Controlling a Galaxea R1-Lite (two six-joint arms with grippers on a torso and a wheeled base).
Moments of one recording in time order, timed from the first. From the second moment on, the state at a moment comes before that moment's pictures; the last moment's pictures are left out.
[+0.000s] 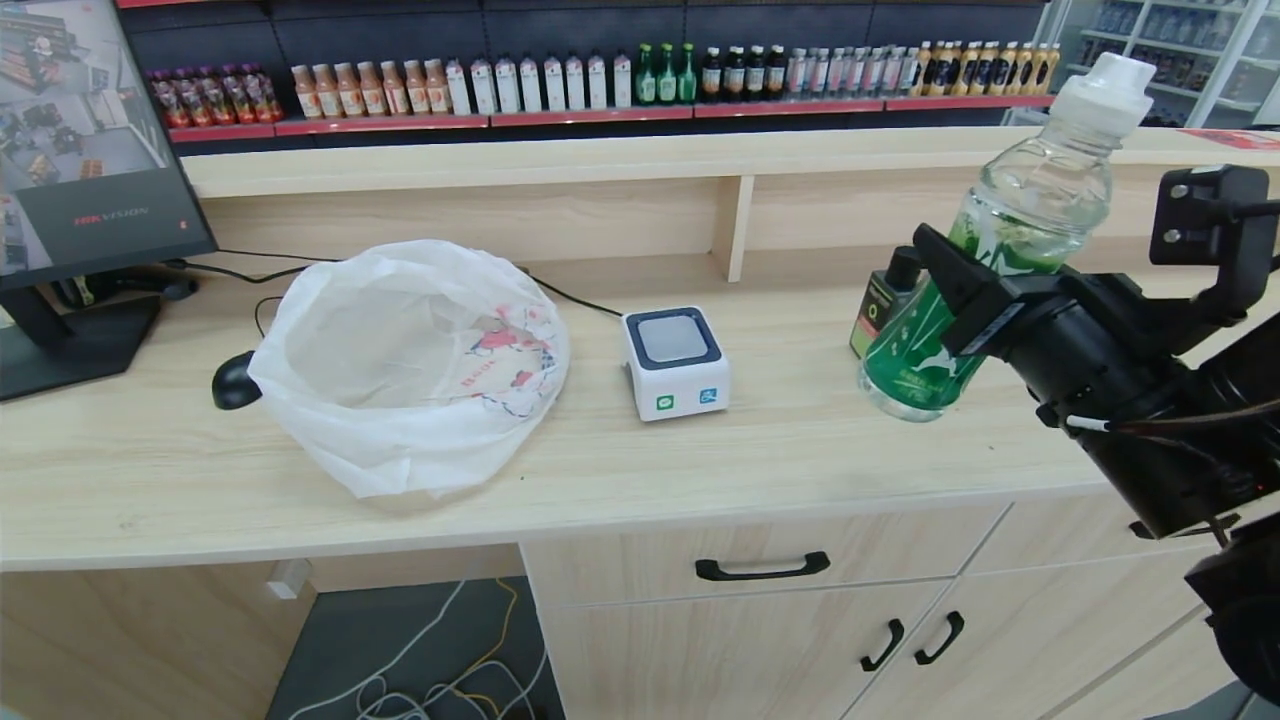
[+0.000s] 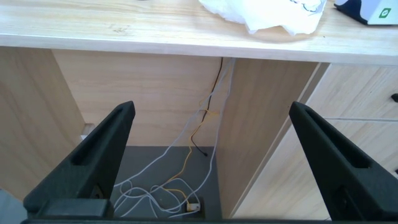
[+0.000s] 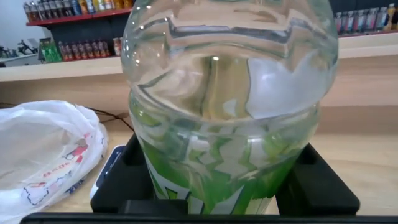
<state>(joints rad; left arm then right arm) 0.00 0.00 0.00 0.00 0.01 -0.01 0.45 1.64 -0.61 -1.46 -0.18 -0.02</state>
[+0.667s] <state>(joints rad) 0.00 0.00 0.00 0.00 0.01 -0.02 0.45 1.71 -0.70 -1.47 -0.12 0.01</state>
